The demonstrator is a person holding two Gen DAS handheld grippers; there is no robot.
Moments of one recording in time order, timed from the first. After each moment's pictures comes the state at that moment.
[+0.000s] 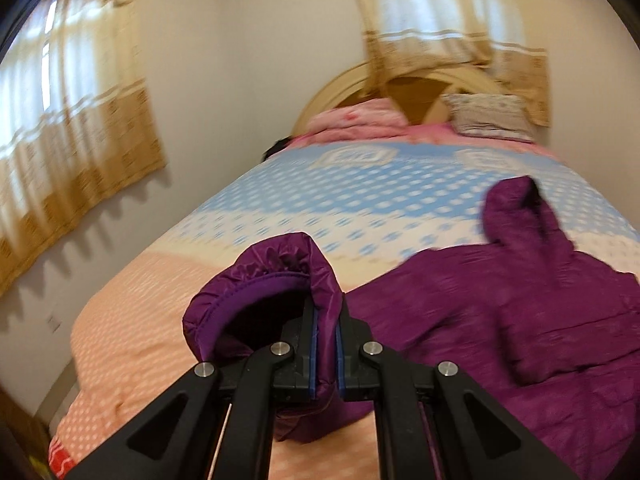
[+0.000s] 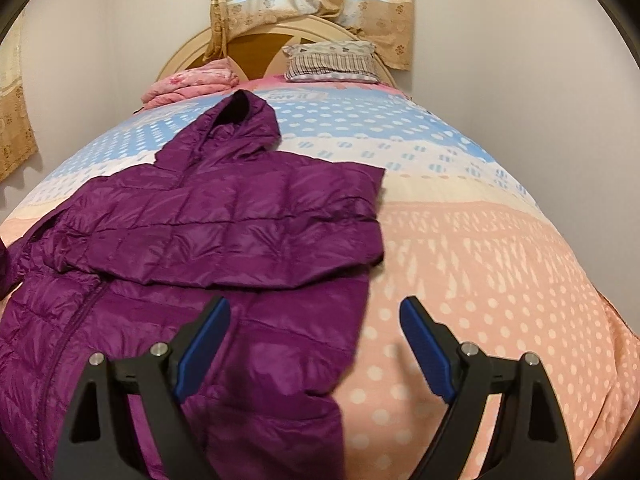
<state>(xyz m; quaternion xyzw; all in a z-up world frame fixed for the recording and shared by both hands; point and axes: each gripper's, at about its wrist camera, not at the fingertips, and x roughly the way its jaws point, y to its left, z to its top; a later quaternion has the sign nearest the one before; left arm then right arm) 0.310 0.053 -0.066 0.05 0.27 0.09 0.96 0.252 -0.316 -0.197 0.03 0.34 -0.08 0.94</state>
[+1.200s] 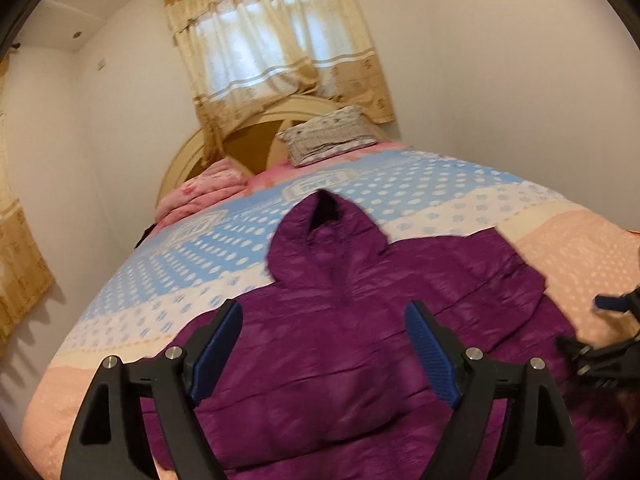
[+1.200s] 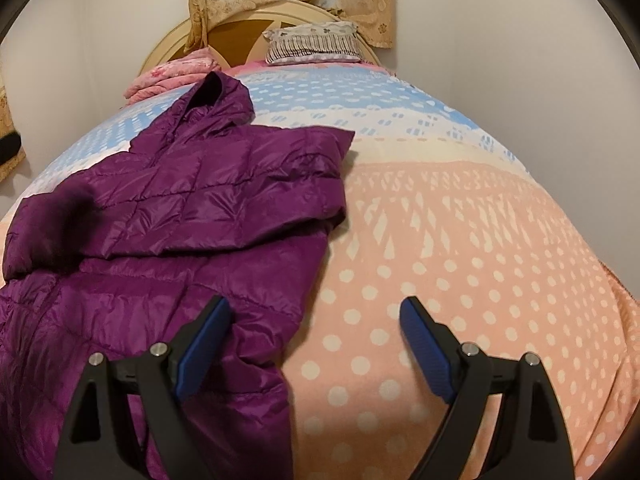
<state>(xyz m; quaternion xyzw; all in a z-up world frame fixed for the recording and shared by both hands) 0.291 -0.180 -0.094 0.16 0.20 -0.12 0.96 0.243 -0.338 -0.210 0.05 0.36 -0.09 0.93</state>
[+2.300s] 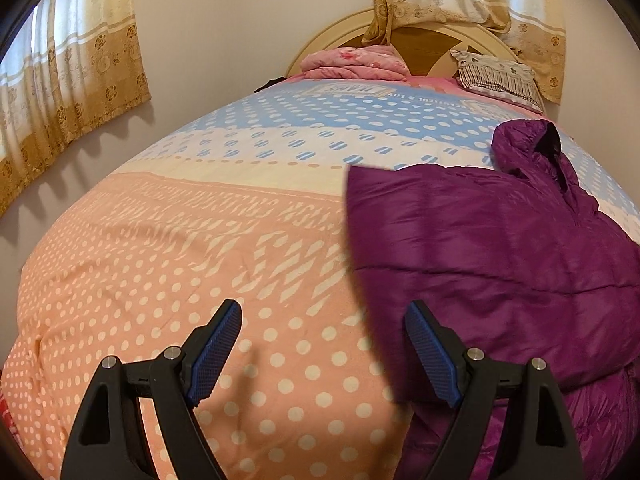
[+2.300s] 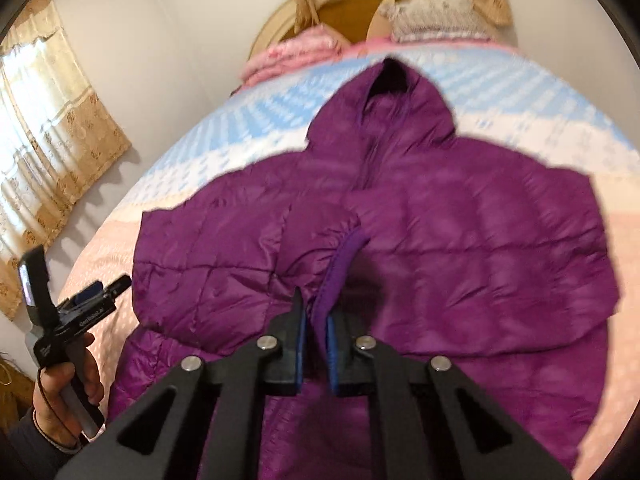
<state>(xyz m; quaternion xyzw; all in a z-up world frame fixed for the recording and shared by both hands) 0.338 0.061 -0.177 -0.02 0.36 0.10 0.93 0.325 -0.222 -0.172 0.12 0.37 0.13 0.91</state>
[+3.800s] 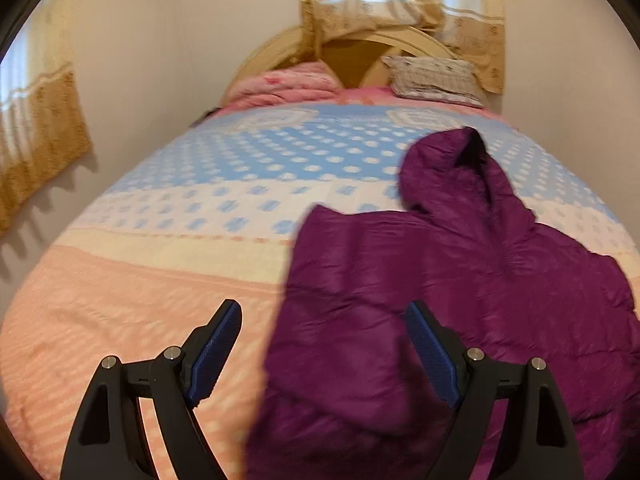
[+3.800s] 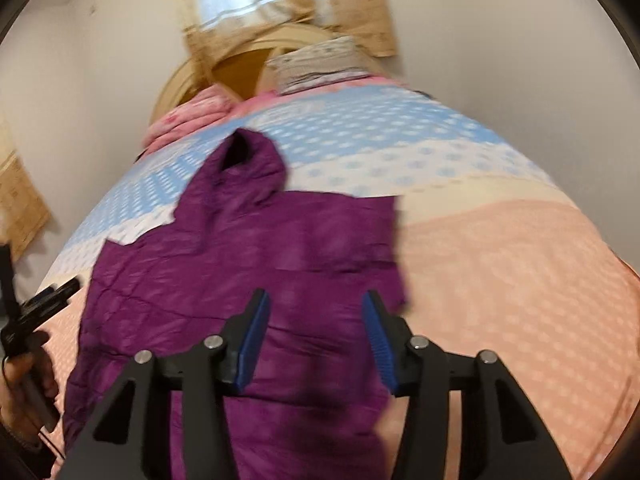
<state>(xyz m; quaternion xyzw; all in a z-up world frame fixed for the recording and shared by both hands) 0.402 -0.052 -0.138 0.02 0.35 0.00 0.94 0.295 -0.308 -0.152 0.14 0.34 -0.02 0.93</state>
